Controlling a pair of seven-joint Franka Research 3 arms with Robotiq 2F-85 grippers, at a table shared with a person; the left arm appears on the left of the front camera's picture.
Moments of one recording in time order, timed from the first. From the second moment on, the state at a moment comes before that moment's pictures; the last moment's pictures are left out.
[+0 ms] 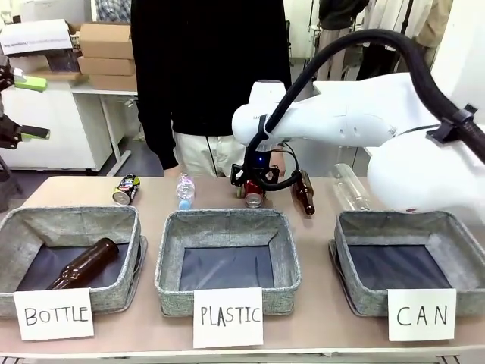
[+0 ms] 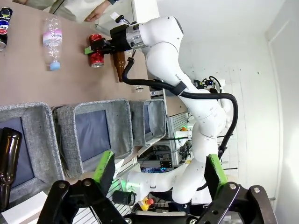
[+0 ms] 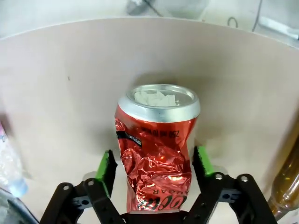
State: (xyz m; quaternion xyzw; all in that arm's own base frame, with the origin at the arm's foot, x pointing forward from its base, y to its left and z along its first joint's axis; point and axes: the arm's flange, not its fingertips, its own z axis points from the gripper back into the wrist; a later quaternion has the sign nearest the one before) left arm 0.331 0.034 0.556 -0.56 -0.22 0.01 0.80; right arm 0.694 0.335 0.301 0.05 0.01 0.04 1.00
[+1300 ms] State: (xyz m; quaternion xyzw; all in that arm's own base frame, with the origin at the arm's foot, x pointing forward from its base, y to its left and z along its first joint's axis) left arm 0.331 0.033 0.557 -0.56 -0.22 0.01 0.80; right arm 0.591 0.219 0.480 0.05 0.06 0.15 0.99
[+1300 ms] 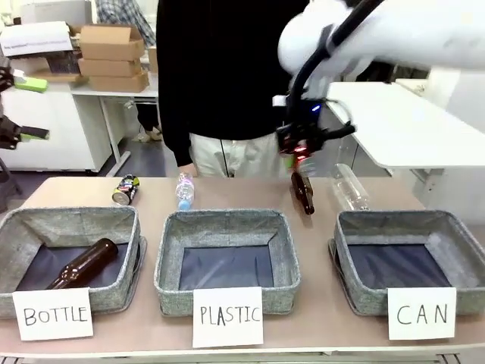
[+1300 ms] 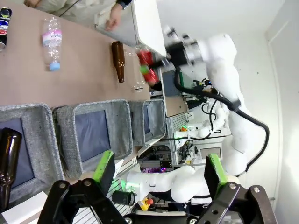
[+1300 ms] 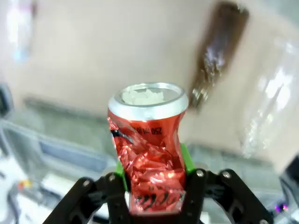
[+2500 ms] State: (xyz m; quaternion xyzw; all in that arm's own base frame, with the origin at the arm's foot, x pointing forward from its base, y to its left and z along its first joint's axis) left arm 0.331 0.033 0.557 -0.56 -0.22 0.01 0.80; right arm 0.385 0.029 0.398 0.16 0.09 0.23 0.95
